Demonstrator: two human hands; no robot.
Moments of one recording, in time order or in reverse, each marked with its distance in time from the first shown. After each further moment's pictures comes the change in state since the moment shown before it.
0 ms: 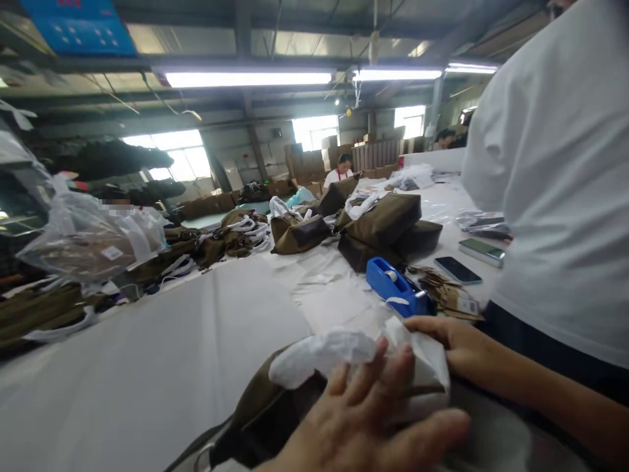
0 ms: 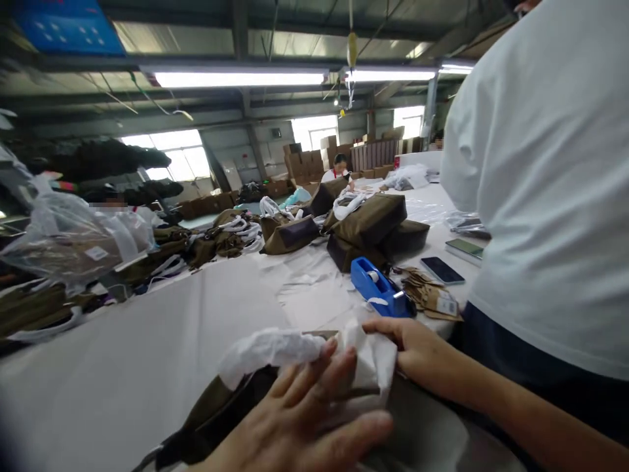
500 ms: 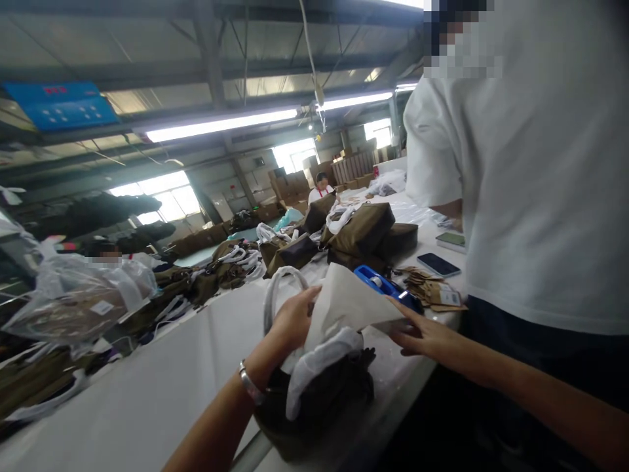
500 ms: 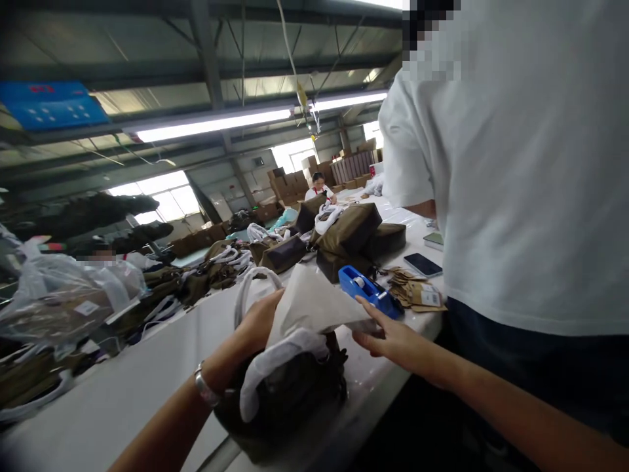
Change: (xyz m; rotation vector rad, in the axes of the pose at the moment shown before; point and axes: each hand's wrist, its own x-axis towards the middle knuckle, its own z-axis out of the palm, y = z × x) left_hand 0.081 -0.125 -0.022 -0.289 0.073 -0.431; right_hand -0.001 0.044 -0.019 0.037 0.295 0.038
